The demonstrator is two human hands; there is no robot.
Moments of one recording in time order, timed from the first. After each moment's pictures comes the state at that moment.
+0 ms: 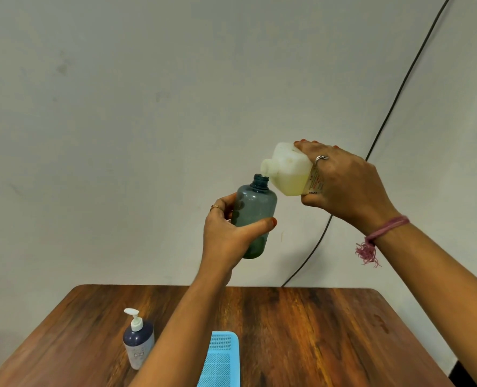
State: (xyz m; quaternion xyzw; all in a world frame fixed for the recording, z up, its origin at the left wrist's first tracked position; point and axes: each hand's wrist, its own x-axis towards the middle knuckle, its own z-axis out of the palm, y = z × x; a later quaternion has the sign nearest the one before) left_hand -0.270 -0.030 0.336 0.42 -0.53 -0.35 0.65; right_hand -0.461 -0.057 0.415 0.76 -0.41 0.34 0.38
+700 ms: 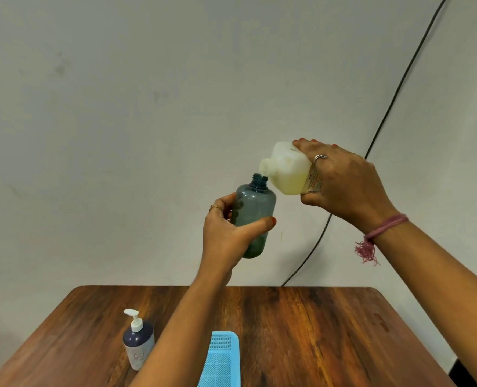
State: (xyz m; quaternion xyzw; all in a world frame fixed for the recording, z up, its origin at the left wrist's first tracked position) left_hand -0.272 -0.030 0.337 0.42 -0.53 -0.35 0.65; right_hand -0.463 -0.057 0.416 0.76 -0.40 0.34 0.39
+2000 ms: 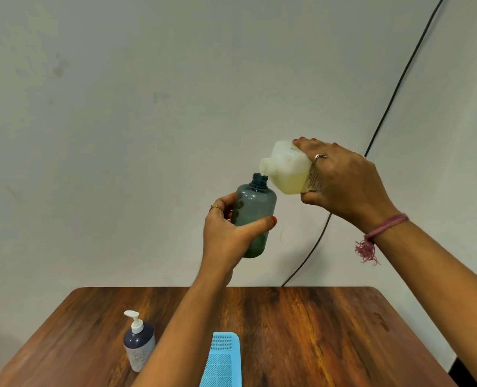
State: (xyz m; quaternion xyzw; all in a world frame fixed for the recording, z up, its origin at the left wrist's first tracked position) left_hand -0.271 -0.028 0.338 0.41 -0.53 -0.36 0.65; right_hand -0.462 -0.056 0.416 0.76 -0.40 0.34 0.39
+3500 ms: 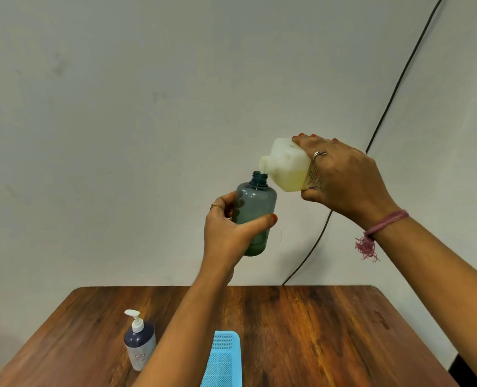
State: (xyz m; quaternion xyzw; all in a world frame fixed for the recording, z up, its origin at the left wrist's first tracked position) left_hand -0.273 -0.029 0.336 0.41 -0.52 -0.36 0.65; right_hand -0.462 -0.055 0.418 0.75 -0.39 0.34 0.41
